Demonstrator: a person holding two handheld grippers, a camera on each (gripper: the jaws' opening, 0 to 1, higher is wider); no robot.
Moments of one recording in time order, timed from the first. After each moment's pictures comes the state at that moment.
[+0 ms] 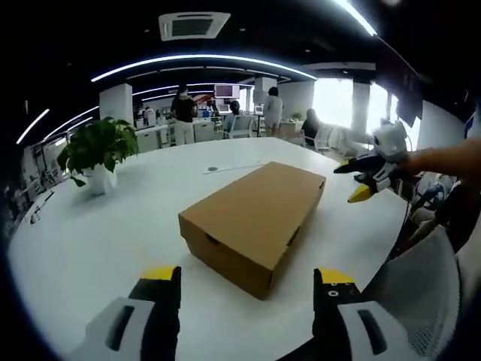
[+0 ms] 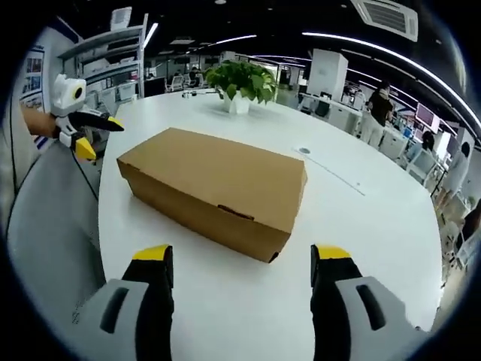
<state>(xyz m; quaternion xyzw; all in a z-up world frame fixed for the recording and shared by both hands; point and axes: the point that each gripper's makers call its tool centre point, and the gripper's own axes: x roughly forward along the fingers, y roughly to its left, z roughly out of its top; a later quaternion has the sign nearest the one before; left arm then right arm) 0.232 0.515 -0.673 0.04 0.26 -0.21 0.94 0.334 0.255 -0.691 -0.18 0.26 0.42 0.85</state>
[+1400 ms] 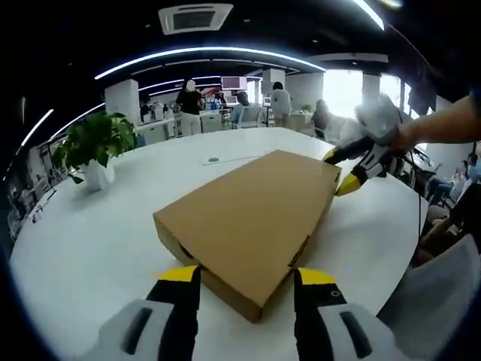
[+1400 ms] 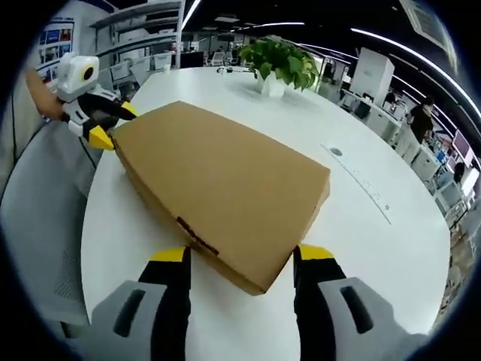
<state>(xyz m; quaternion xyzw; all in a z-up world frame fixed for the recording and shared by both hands) 0.267 0.484 -0.704 0.05 0.28 -0.18 0.94 0.377 0.282 -0.718 -0.23 0.29 0.50 0.78</state>
